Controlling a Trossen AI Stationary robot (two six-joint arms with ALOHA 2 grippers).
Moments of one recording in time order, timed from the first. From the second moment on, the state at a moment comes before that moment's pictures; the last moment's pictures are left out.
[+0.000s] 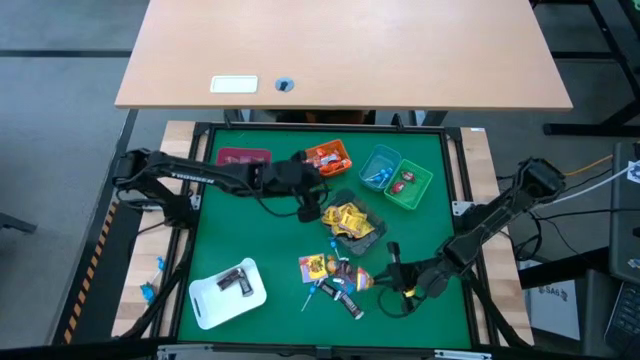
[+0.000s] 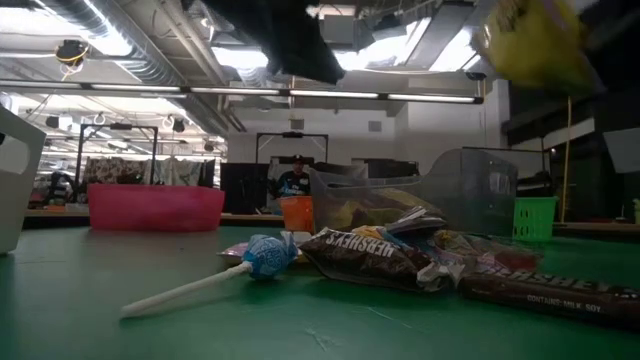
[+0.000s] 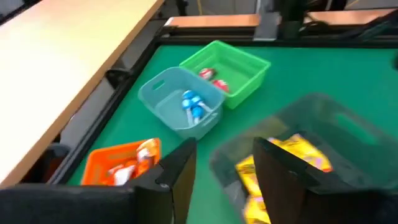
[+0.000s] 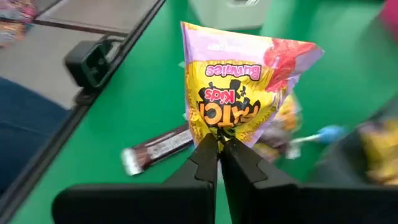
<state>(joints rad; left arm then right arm) 0.04 1.52 1.11 -0.10 -0.29 0.01 0.76 1.40 0.60 0.23 0.47 0.27</state>
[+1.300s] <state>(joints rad) -0.42 1.60 1.11 -0.06 -0.29 -0.26 0.24 1.32 0.60 0.12 0.48 -0.01</state>
